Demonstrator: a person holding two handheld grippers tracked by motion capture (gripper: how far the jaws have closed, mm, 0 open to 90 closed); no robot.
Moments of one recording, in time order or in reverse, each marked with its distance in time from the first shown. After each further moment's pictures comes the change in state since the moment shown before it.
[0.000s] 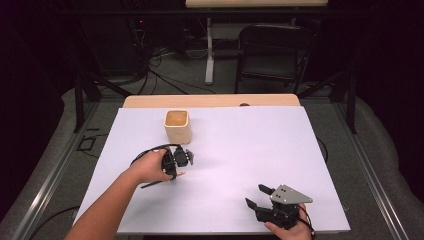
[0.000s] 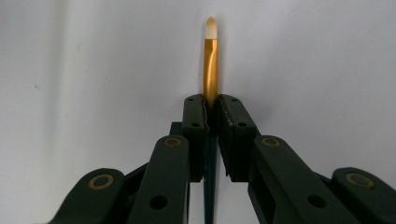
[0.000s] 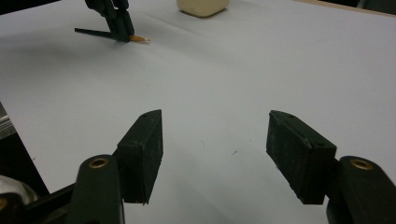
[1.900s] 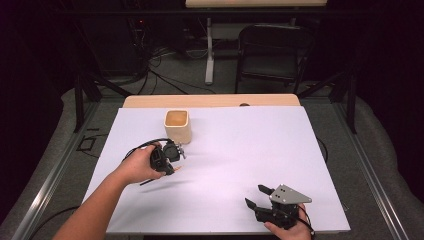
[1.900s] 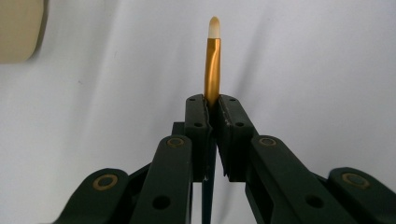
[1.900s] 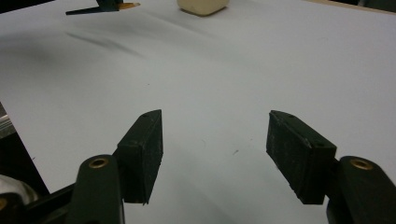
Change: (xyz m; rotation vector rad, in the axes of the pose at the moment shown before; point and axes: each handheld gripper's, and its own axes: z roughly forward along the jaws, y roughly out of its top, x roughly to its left) left arm -0.002 -0.029 -0.043 -0.189 -0.011 -0.025; right arm 0.000 0.000 0.001 0.005 -0.001 0.002
